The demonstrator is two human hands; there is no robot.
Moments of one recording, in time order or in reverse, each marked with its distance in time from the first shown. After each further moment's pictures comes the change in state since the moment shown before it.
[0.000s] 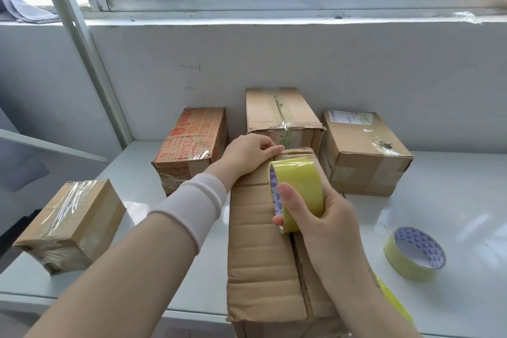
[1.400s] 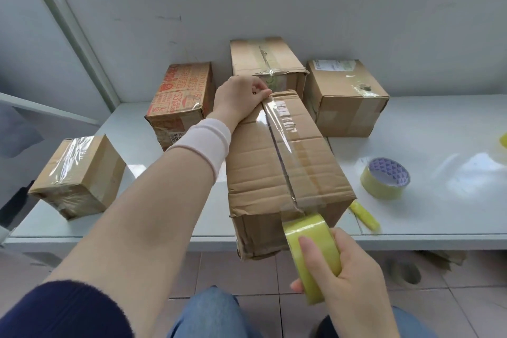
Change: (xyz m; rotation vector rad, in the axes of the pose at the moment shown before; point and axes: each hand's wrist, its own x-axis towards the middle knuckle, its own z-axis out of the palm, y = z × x) left_hand -0.021 0.016 0.003 0.077 0.230 0.066; right_hand -0.138 0.008 -0.027 -0.128 0.081 0.408
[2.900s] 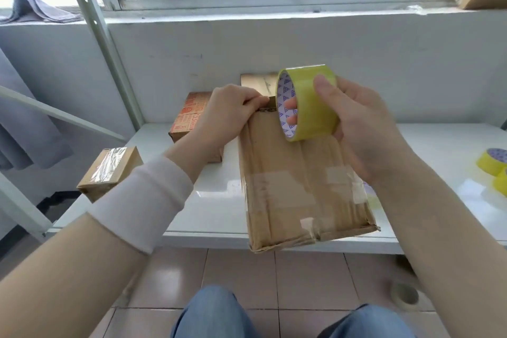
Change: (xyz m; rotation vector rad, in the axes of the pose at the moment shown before) left_hand -0.109 0.069 -0.111 -0.173 0.137 0.118; right_hand 0.027 -0.137 -0.037 0.302 -0.300 -0.507
